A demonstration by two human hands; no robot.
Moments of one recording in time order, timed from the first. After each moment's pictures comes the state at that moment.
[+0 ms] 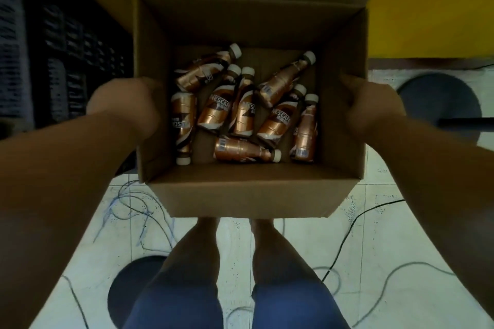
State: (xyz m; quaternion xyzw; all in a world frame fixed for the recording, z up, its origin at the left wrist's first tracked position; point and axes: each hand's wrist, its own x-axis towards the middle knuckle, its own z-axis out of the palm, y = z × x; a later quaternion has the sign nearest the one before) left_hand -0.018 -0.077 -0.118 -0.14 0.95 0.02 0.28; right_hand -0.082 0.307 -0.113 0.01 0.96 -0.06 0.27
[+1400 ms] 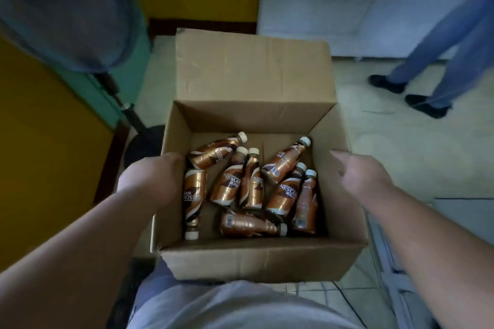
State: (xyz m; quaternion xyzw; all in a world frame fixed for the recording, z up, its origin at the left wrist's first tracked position) left_hand 0.233 0.453 0.269 0.58 0.80 -0.05 0.15; right_hand 0.618 0.529 0.245 0.71 0.68 -0.16 0.08
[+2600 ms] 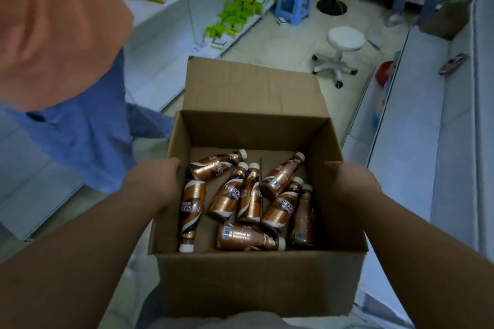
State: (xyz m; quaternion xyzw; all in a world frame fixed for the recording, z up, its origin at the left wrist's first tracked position) left_hand 0.933 1.142 0.281 0.92 0.36 -0.15 0.04; right_hand 1.176 0.846 0.252 0.96 0.21 -0.21 -0.02
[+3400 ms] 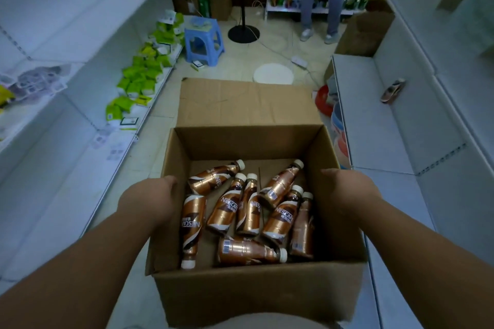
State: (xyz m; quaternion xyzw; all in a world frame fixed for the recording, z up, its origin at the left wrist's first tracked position) left_hand 1.531 1.352 0.276 0.97 0.21 -0.15 -0.01; right_hand 1.652 0.997 0.270 0.98 0.08 -0.19 -0.02
